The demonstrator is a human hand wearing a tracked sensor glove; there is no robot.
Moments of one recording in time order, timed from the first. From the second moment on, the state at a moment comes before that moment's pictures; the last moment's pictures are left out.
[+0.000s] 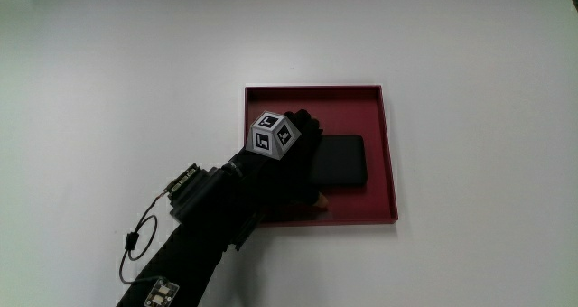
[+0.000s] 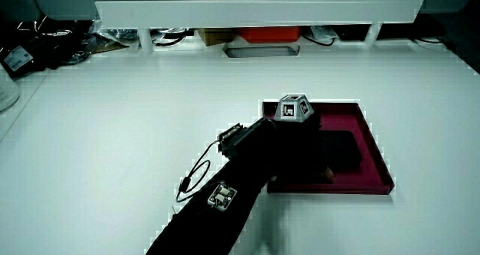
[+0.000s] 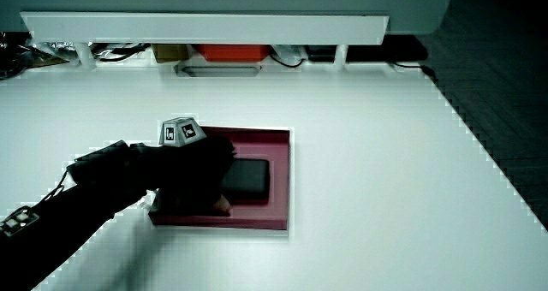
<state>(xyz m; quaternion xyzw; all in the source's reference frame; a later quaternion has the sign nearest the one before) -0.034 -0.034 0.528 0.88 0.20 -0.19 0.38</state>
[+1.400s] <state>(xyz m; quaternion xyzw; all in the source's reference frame) -0.051 -0.032 0.486 0.90 0.28 -0.21 0.28</state>
